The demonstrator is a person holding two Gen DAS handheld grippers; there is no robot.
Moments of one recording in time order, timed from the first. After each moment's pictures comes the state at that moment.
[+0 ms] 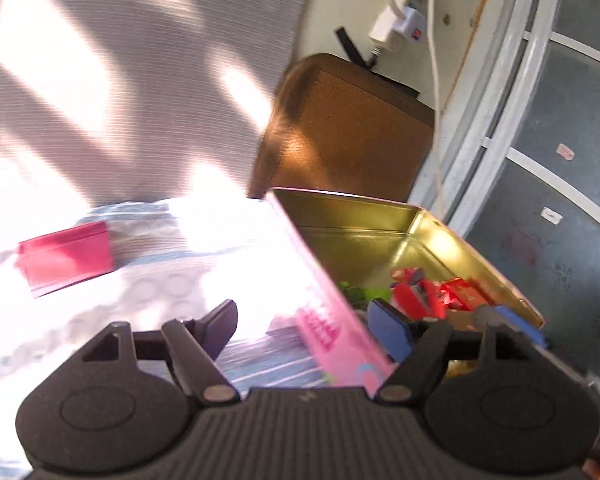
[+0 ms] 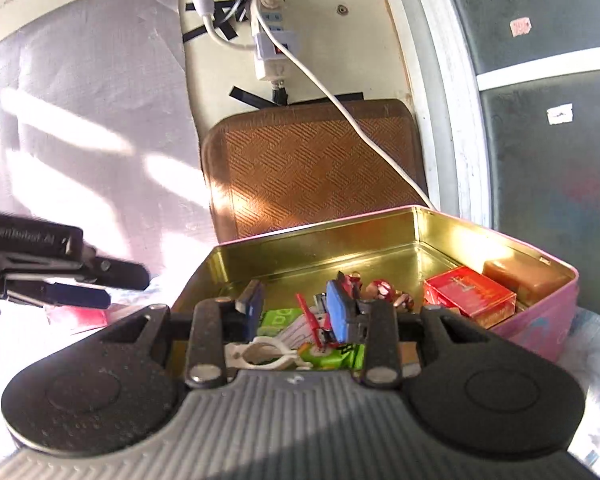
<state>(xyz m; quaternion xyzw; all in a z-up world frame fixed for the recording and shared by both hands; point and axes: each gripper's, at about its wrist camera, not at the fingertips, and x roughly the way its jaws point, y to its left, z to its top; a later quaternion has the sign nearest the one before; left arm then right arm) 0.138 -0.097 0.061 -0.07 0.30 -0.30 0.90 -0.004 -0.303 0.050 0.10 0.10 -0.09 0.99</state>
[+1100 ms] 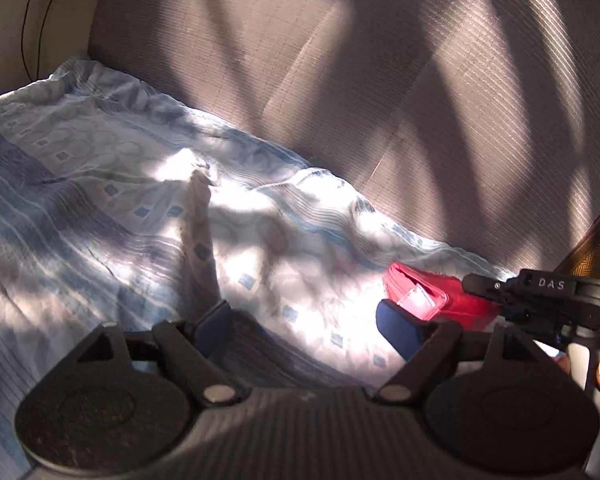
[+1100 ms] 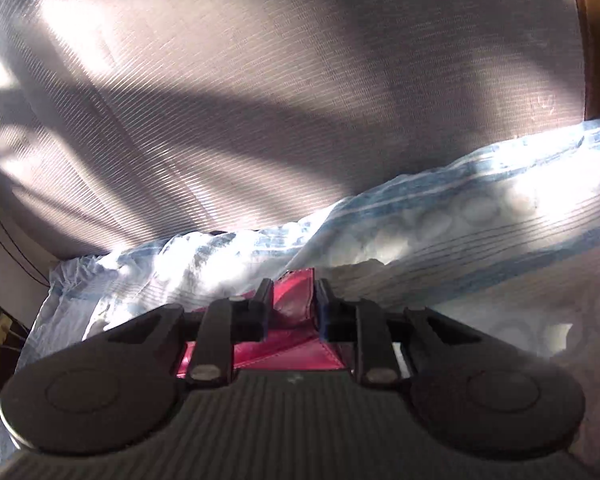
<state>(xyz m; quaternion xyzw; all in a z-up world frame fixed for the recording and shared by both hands) 0.178 0.133 -0.001 -0.23 0.32 -0.02 0.92 0.250 -0.141 0.017 0.20 0.37 0.15 0.90</state>
